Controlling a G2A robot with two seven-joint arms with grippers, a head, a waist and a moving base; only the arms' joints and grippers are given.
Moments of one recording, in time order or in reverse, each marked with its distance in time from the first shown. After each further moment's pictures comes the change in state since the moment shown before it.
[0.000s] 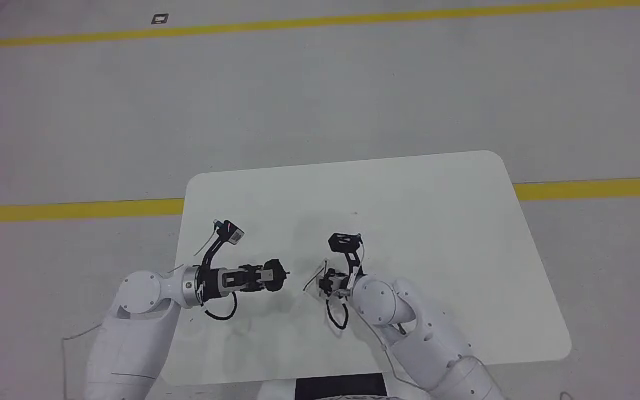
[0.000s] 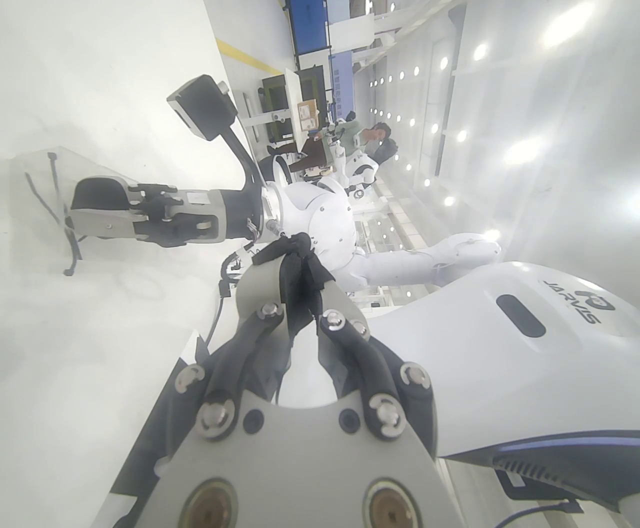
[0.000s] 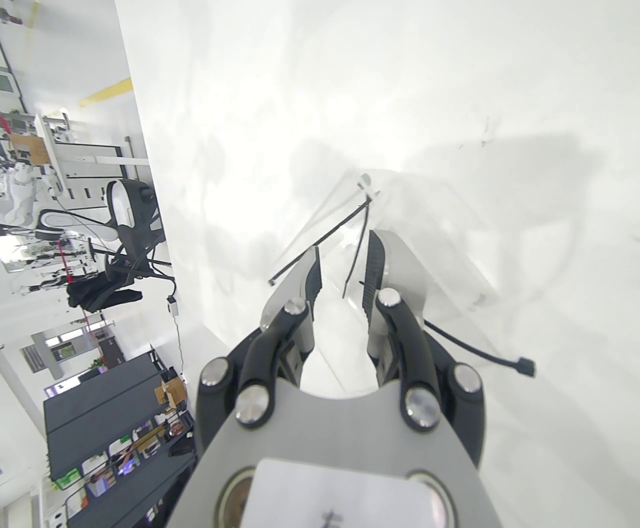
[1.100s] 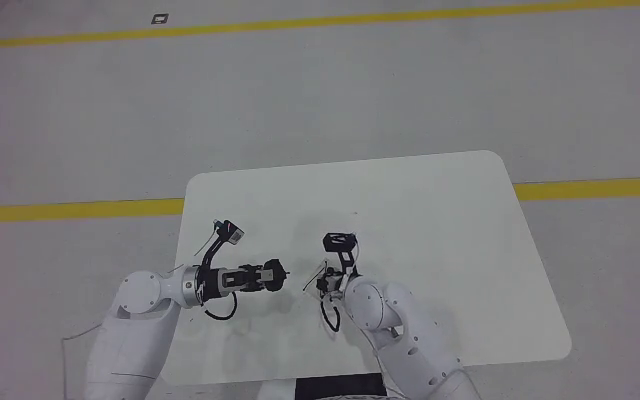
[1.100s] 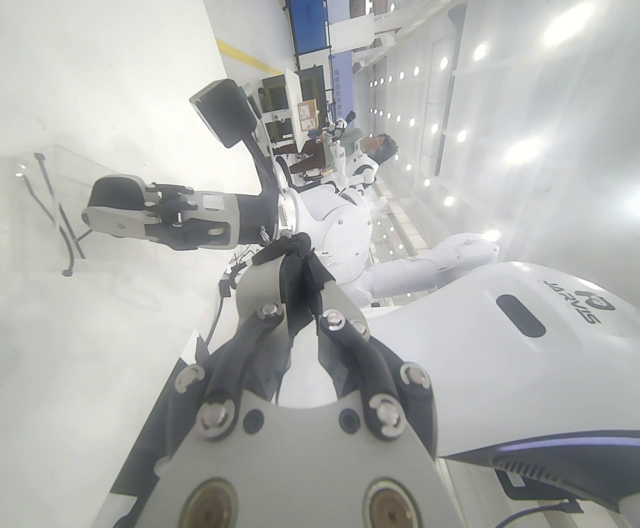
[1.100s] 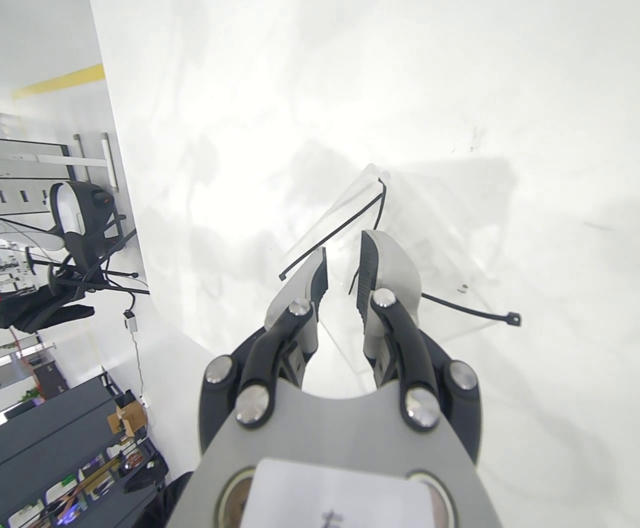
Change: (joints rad) left arm 0.000 0.000 0.000 0.000 0.000 0.000 0.000; right arm -0.076 -0.142 0.075 -0.059 -0.328 0.000 0.125
